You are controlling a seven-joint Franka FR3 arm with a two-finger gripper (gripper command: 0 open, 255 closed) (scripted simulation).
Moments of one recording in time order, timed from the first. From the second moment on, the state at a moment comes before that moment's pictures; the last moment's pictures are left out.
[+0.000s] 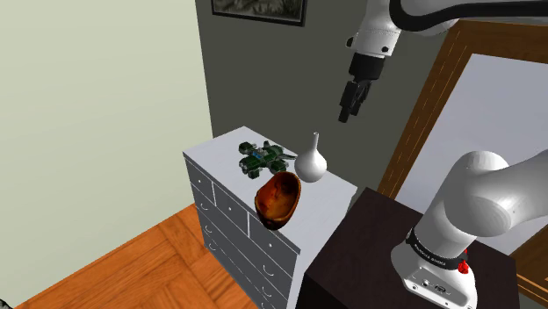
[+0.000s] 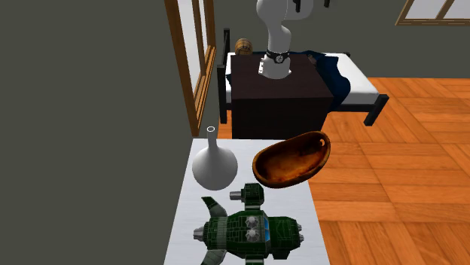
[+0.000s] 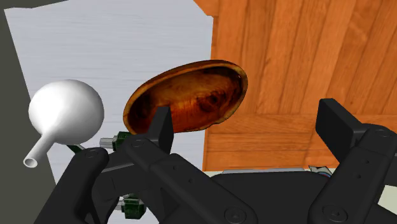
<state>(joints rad) -0.02 -0.78 -0.03 -2.45 0.11 1.70 -0.12</state>
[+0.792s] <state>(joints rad) -0.07 -0.50 -0.14 -2.45 0.04 1.95 -0.24</state>
